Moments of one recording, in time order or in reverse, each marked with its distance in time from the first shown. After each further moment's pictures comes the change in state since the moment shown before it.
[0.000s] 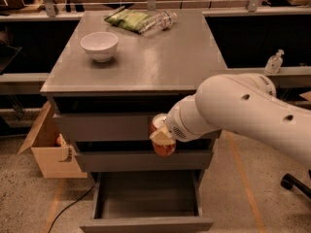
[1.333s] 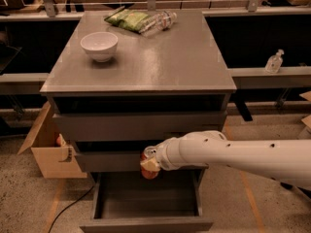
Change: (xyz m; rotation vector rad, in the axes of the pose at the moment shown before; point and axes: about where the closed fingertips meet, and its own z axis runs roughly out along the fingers) arm 0.076 0.020 0.191 -0.119 -0.084 0.087
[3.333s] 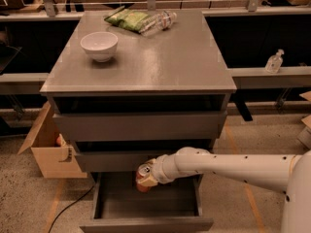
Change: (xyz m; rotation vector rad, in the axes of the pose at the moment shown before) arm 0.070 0.009 0.120 -0.187 -0.046 -0.255
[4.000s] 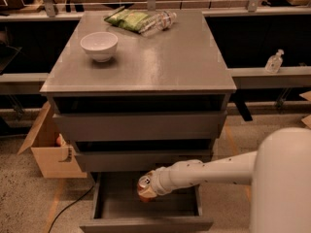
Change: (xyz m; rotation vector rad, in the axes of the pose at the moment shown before) arm 0.044 0.021 0.039 0.008 0.080 -0.008
